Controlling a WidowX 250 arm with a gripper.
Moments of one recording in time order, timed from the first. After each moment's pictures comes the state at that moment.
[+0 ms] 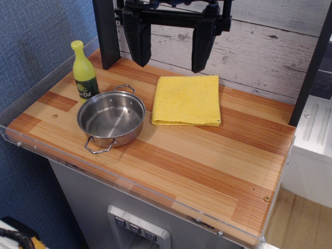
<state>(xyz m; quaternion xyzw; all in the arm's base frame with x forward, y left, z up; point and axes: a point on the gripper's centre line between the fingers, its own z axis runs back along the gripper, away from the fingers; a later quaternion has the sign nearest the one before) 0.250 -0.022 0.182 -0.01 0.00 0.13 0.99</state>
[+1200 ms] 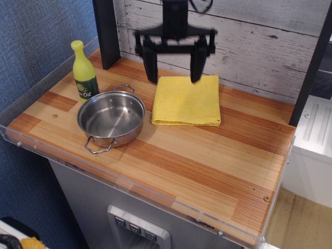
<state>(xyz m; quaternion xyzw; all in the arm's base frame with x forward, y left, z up) 0.336 0.025 0.084 0.01 0.01 0.27 0.96</state>
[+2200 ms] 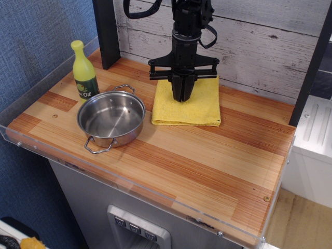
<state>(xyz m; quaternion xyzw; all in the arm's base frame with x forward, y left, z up) 0.378 0.034 0.028 0.03 -0.04 0.30 0.95</state>
